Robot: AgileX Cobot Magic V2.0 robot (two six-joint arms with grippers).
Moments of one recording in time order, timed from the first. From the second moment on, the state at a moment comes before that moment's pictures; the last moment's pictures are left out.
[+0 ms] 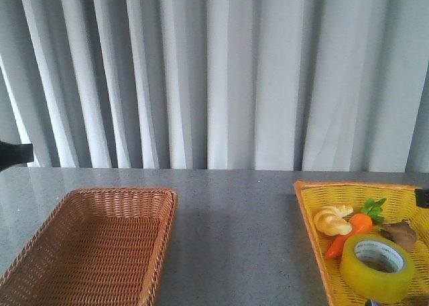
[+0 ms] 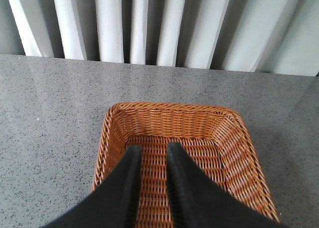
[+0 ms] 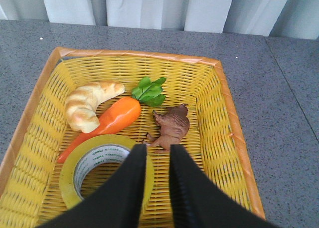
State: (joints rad) left arm -0.06 1.25 -1.23 0.02 0.51 -0.21; right arm -0.04 1.21 -1.10 -0.26 0.51 0.18
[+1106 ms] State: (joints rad) left arm -0.06 1.30 -1.24 -0.01 0.54 -0.22; right arm -0.06 1.54 -1.37 -0.14 0.82 0.15
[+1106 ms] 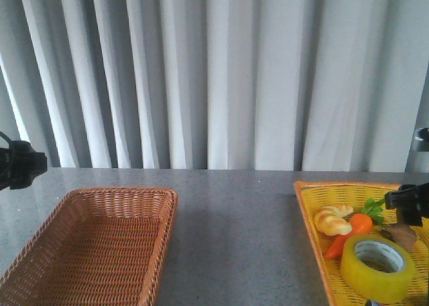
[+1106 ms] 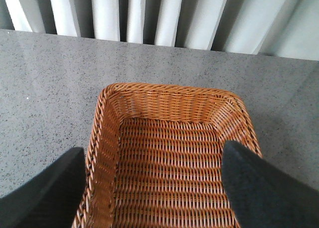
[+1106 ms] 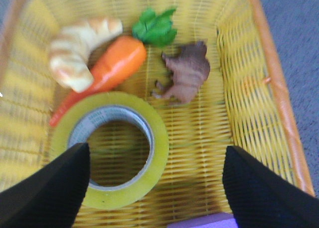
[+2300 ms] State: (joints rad) left arm -0.06 1.30 -1.24 -0.01 0.58 -0.21; right arm -0.06 1.90 -1.46 -0.14 0.81 0.06
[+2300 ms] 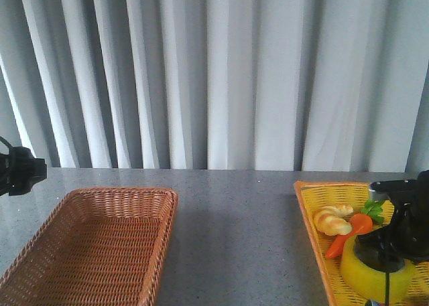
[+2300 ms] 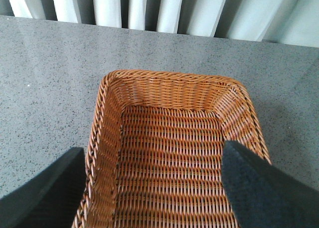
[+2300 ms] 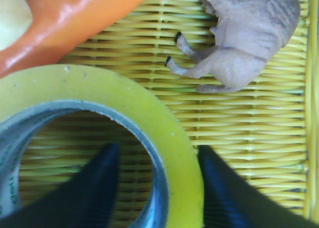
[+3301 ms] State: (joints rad) left arm -0.06 1.30 -1.24 -0.01 0.59 -0.21; right arm 0.10 1.79 -1.82 -0.06 1.02 -0.08
